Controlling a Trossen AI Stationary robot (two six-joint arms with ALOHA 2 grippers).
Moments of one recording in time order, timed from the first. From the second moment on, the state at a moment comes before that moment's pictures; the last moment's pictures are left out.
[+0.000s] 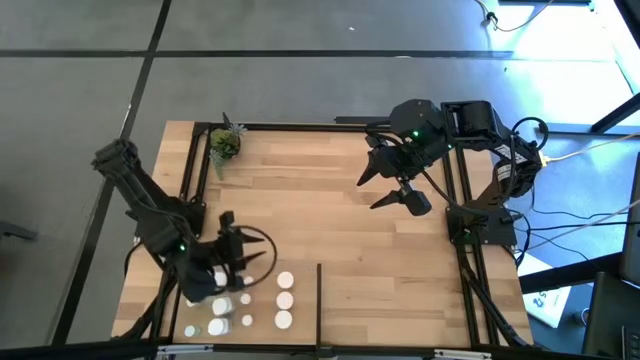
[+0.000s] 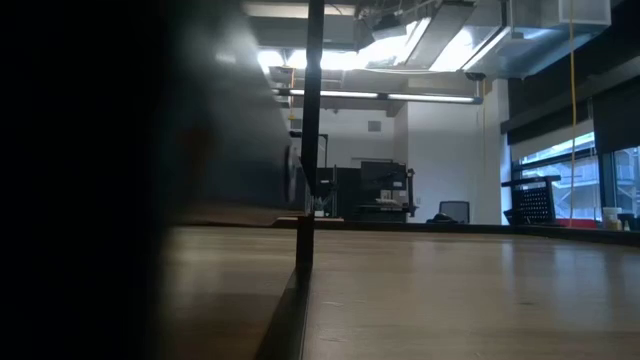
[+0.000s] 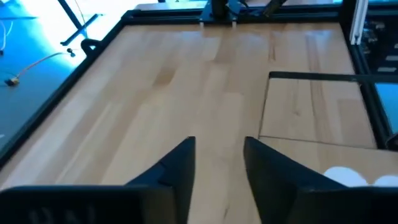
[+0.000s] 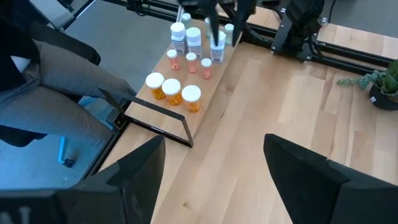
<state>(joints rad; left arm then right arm) -0.84 1.27 1.12 -0.79 -0.94 -0.74 -0.01 1.68 2.33 -1.40 -0.39 -0.27</state>
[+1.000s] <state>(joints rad) -0.84 0.71 1.12 -0.91 -0.79 -0.30 -0.01 1.68 2.33 -1.28 -0.39 -0.14</state>
